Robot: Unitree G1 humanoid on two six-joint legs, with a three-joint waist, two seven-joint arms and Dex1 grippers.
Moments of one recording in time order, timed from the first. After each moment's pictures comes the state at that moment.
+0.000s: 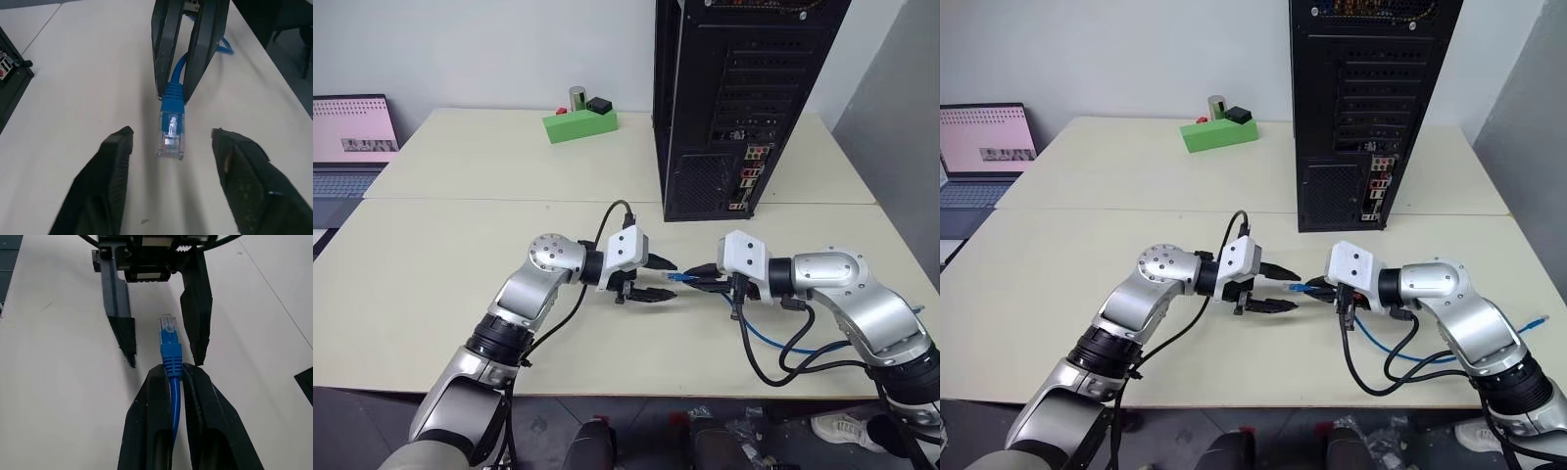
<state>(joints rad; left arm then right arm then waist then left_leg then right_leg) -0.66 0.48 -0.31 0.13 -0.20 0.20 -1.24 -0.49 -0.74 0.26 -0.39 0.25 0.52 0.98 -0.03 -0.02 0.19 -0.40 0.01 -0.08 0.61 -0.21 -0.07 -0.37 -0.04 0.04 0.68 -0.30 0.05</state>
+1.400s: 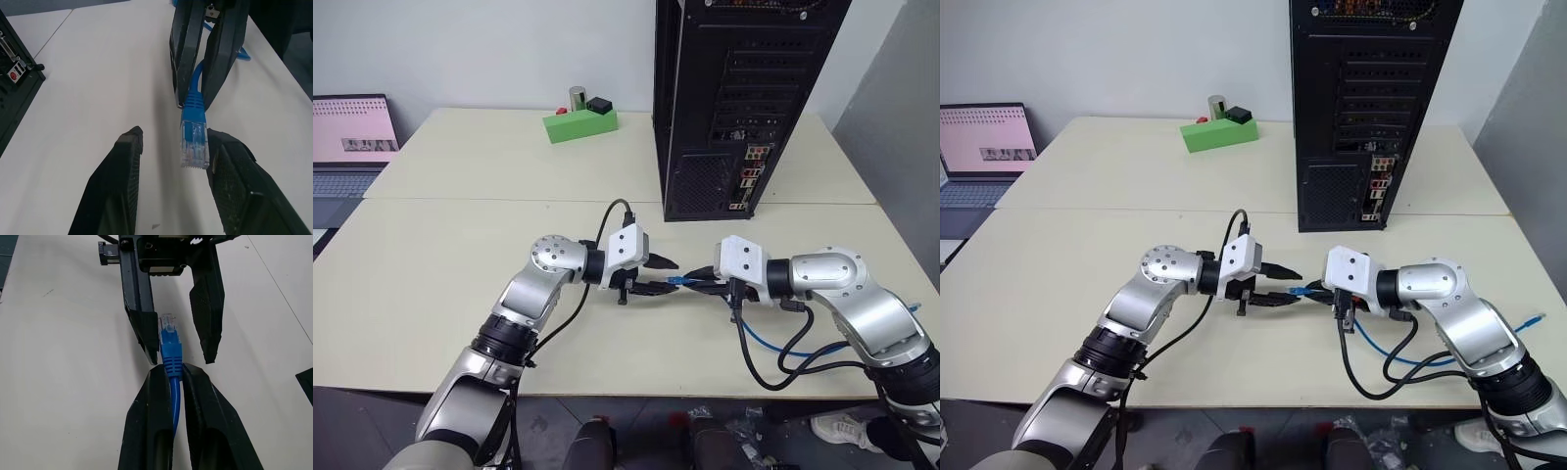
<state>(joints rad) -0.65 0.45 -0.29 0.15 -0.20 0.17 -1.22 -0.49 -0.74 0.28 -0.39 0.20 0.51 1.00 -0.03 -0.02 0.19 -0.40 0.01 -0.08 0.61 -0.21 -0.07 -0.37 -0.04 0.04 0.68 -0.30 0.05</state>
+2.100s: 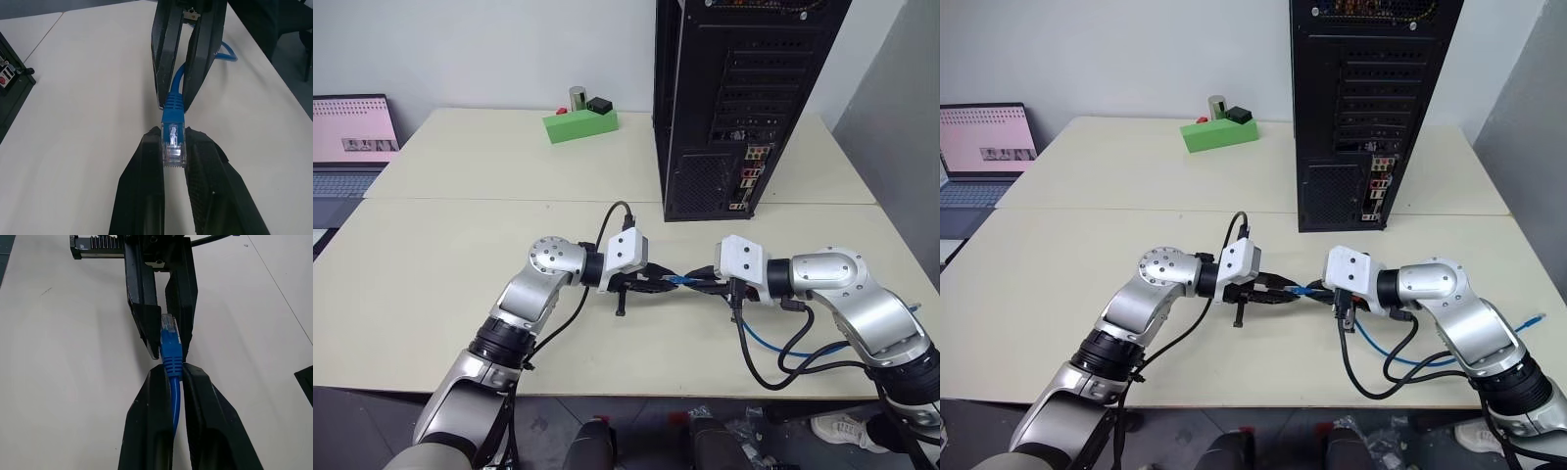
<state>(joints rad) -0.64 0.46 -0.29 0.13 -0.20 0.16 -1.24 -0.49 -0.74 0.28 -0.39 0.20 0.51 1.00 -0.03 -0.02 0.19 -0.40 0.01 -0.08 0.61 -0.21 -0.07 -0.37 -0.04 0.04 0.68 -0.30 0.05</state>
